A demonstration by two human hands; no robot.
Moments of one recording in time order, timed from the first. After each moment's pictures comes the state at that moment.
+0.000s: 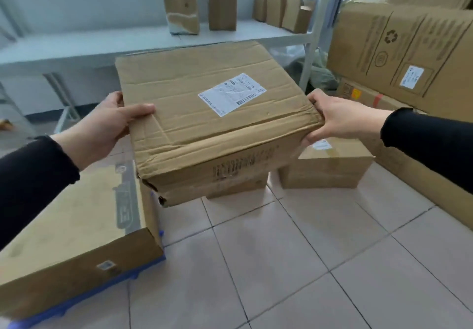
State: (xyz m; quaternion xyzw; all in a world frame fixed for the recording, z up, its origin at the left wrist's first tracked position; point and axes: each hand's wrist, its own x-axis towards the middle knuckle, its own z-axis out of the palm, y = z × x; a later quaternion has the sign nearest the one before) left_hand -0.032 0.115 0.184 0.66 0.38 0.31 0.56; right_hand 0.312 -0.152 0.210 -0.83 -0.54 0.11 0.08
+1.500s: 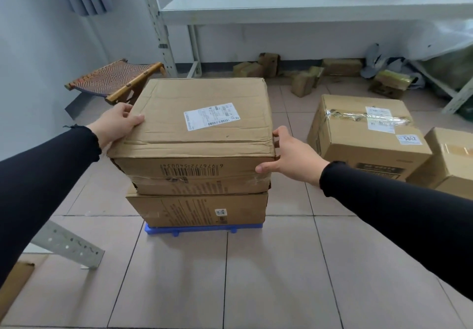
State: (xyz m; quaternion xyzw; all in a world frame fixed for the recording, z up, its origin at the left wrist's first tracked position) left_hand -0.360 0.235 0.081 0.63 0.70 0.18 0.29; right_hand 0.006 0.067 0.050 -0.70 -0.65 0.26 0.18
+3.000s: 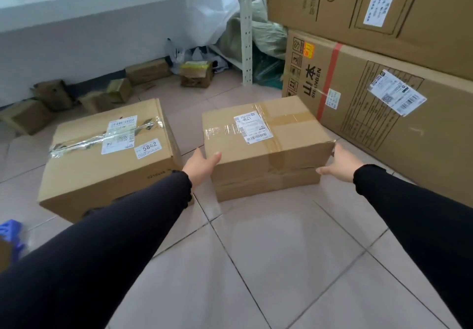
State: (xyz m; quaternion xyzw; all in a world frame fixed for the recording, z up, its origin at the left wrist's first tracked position) left_hand 0.426 0.033 -0.096 0.76 0.44 0.05 0.47; right_hand 0.669 -0.216 -0.119 -0.91 -0.20 0.26 0.26
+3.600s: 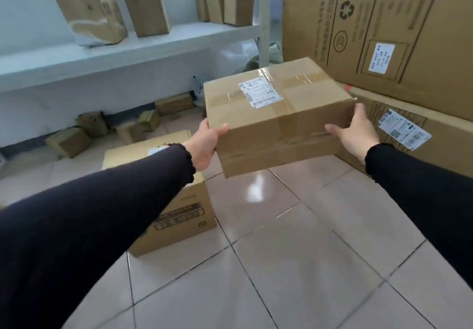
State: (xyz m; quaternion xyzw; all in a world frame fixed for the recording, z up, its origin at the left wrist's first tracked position) left_hand 0.417 0.059 0.040 0.64 0.34 0.20 0.66; right_hand 0.639 -0.175 0.026 -0.86 -0.21 0.05 0.47
